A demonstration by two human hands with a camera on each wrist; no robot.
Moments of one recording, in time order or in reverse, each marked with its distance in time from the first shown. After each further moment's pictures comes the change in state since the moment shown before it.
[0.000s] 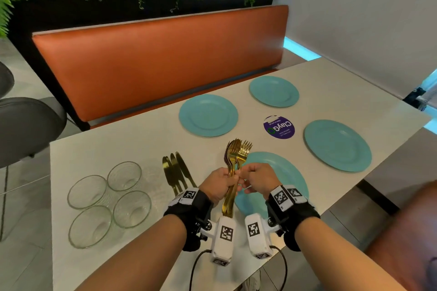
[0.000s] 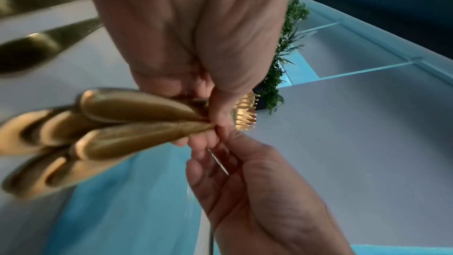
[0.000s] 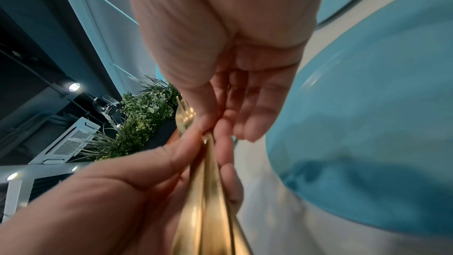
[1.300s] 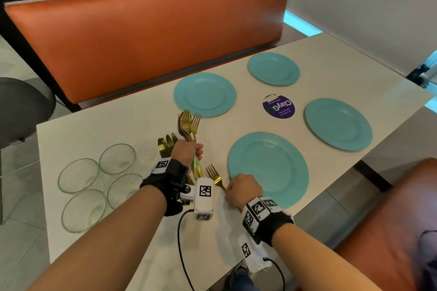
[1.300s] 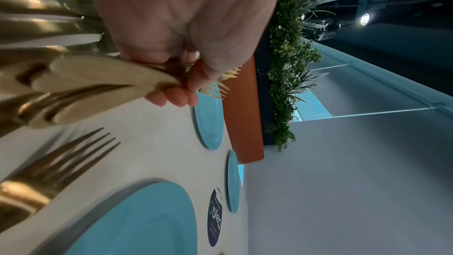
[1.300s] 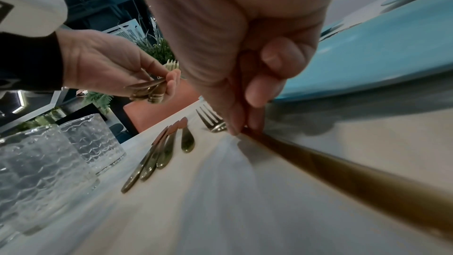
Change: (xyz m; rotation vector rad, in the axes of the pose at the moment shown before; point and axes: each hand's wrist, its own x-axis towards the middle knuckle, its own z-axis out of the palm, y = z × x) left_hand 0.025 0.008 -0.059 -0.146 0.453 -0.155; right_hand -0.005 0.057 0.059 -0.918 0.055 0.073
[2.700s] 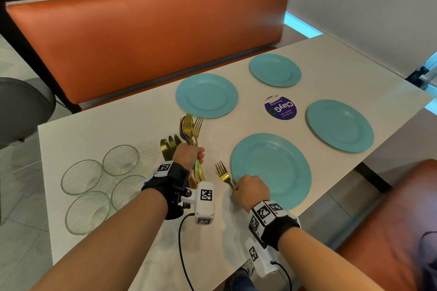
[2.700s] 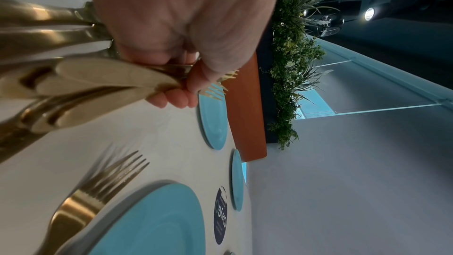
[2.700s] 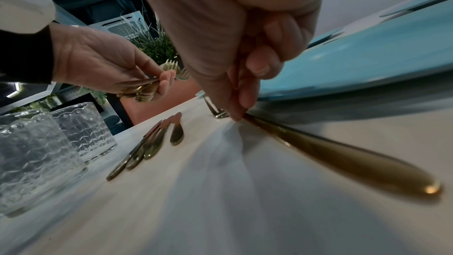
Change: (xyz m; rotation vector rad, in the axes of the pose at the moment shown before) left_hand 0.000 -0.004 -0.007 0.072 -0.005 -0.016; right_hand -0.011 0.005 -0.013 -0.066 0.049 -0.037
